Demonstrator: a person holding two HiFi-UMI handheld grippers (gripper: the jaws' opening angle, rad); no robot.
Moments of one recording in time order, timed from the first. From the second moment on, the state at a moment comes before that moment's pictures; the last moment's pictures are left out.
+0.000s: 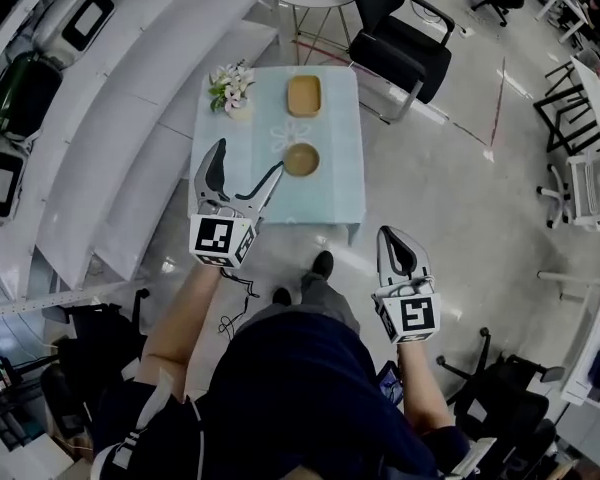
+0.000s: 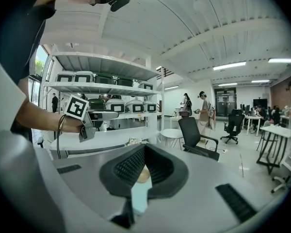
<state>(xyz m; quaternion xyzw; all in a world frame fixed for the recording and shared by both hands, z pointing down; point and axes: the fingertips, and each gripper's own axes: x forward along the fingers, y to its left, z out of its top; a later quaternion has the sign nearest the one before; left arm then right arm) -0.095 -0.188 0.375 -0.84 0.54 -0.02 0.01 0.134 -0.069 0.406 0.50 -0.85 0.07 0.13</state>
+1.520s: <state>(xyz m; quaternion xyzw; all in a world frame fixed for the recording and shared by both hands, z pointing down) -0.067 -0.501 0.686 -0.81 0.53 -0.19 -0.16 0.139 -0.207 0.499 0.50 -0.83 0.15 0.19</state>
